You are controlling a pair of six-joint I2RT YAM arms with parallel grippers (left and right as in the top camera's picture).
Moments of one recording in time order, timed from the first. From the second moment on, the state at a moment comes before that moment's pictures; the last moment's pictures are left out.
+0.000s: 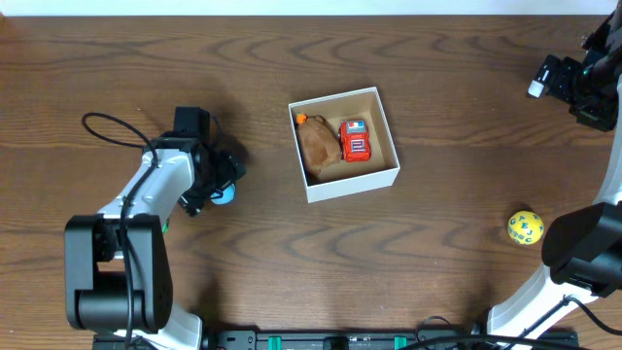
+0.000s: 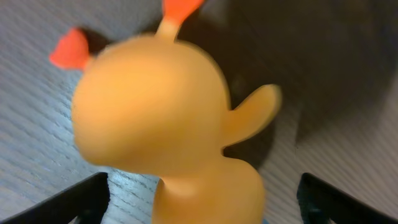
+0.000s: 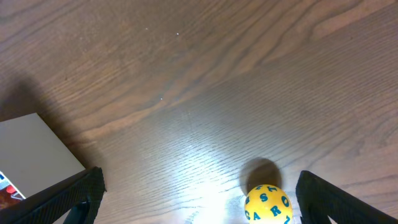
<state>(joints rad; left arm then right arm) -0.02 1.74 0.99 -0.69 0.05 -0.74 -0.32 1.96 2.08 -1.43 -0.08 0.20</state>
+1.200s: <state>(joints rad) -0.64 1.66 1.38 -0.58 0.08 0.06 -0.32 1.96 2.08 -1.44 -0.08 0.20</state>
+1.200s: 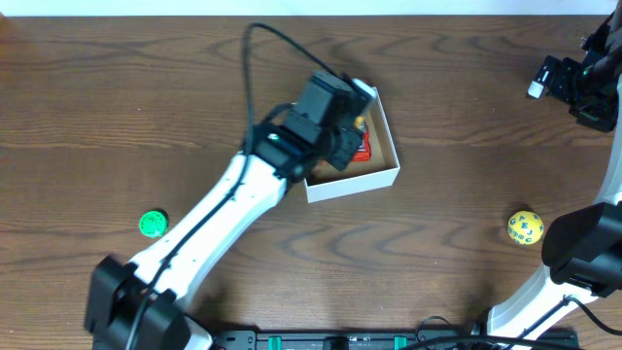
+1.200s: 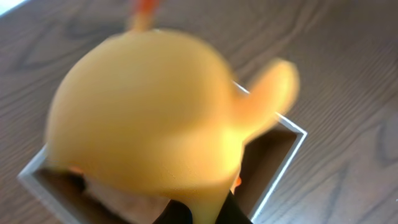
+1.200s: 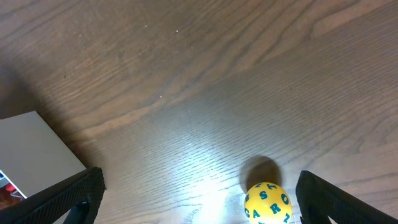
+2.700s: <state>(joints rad) 0.05 1.45 1.37 -0.89 0.00 -0.40 -0.39 1.54 1.99 -1.69 0.02 0.35</state>
